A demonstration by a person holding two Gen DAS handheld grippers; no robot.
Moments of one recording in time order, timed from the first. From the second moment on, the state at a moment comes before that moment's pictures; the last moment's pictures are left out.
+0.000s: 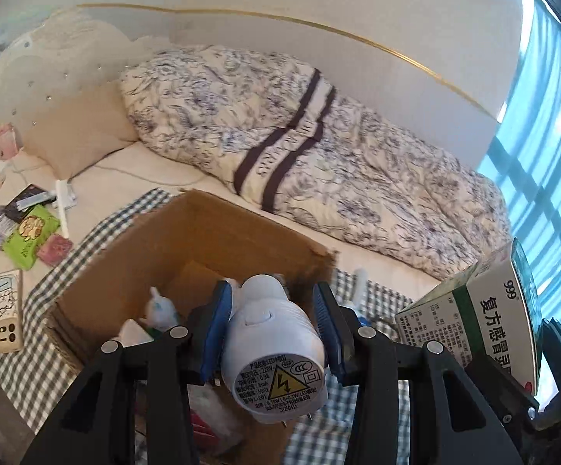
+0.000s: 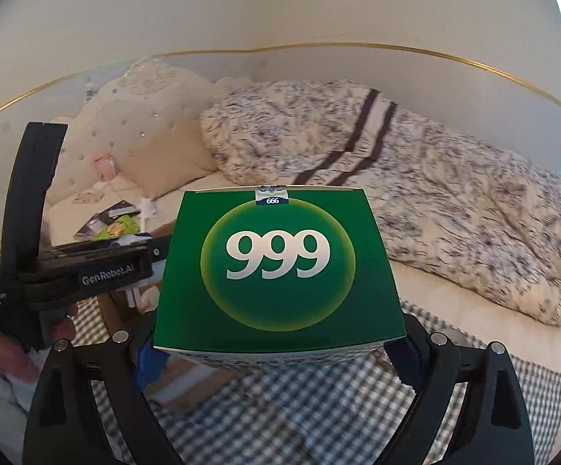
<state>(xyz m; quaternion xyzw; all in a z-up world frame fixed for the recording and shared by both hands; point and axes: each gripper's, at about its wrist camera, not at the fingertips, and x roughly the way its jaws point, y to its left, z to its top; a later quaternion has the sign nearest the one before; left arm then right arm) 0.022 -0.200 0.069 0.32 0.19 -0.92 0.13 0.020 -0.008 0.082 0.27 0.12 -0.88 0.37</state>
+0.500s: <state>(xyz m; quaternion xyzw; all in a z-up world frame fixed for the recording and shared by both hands) 0.015 -0.268 0.020 0.34 0.23 -0.90 0.14 -0.002 -0.090 0.046 0.30 0.15 -0.86 0.39</state>
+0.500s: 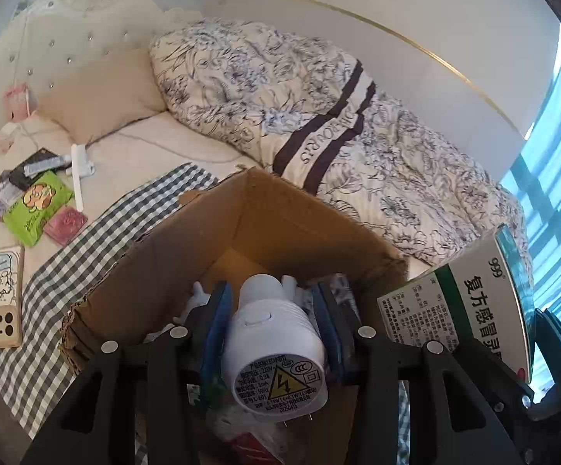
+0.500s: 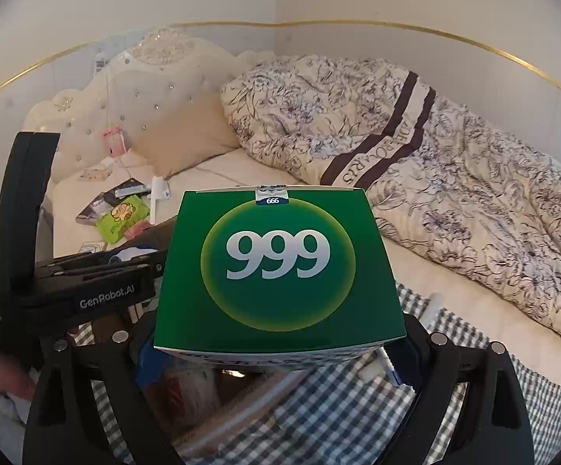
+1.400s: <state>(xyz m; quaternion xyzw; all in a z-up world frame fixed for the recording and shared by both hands) -0.005 -0.179 0.031 0.38 0.16 -0.90 0.13 -0.050 0.054 0.063 0.29 0.05 -0.91 0.29</state>
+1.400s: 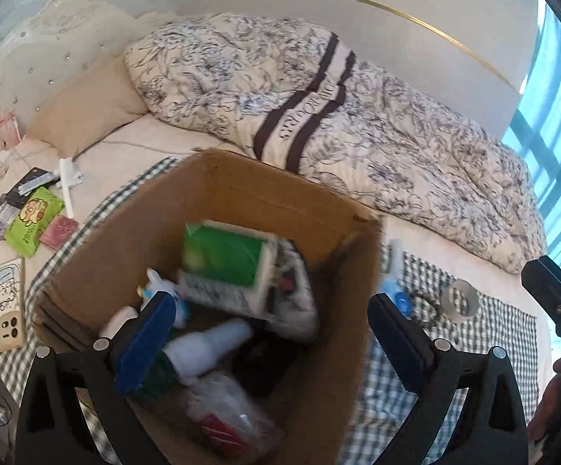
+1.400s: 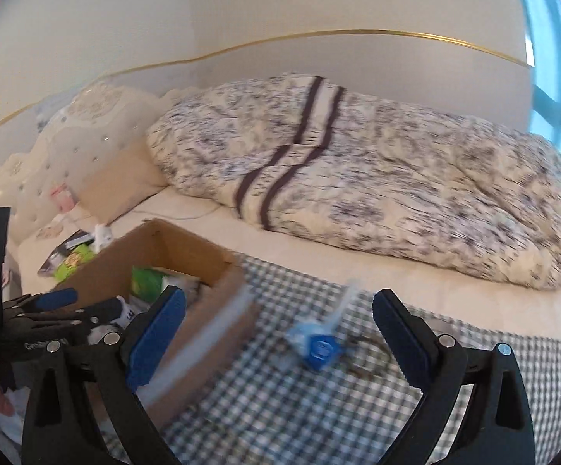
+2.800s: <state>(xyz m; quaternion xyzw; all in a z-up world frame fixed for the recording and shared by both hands) -0.173 -0.031 -0.121 0.50 0.07 -0.86 0.03 -0.181 0.168 -0.096 0.44 0.04 -0.88 0.16</state>
